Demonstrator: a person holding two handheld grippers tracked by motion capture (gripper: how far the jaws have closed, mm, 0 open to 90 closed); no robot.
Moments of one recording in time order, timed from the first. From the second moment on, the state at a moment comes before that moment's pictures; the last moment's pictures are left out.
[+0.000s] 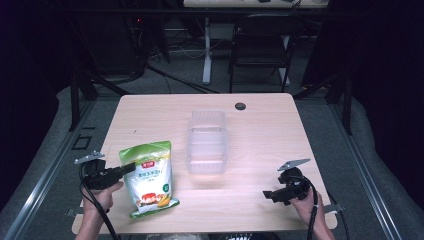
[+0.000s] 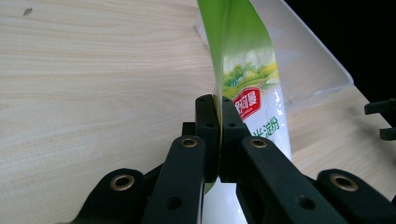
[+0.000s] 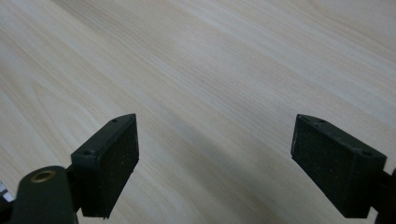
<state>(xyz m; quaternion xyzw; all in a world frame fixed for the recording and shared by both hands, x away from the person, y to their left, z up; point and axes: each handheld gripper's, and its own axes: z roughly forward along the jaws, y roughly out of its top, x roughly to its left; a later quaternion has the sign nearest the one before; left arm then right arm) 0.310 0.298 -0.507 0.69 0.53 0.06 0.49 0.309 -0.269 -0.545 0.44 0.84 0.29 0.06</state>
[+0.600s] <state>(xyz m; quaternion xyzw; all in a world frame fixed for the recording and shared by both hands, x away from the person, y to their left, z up) 0.309 0.292 -0.477 0.69 0.50 0.09 0.51 0.308 -0.269 -0.543 0.44 0.84 0.30 0.06</state>
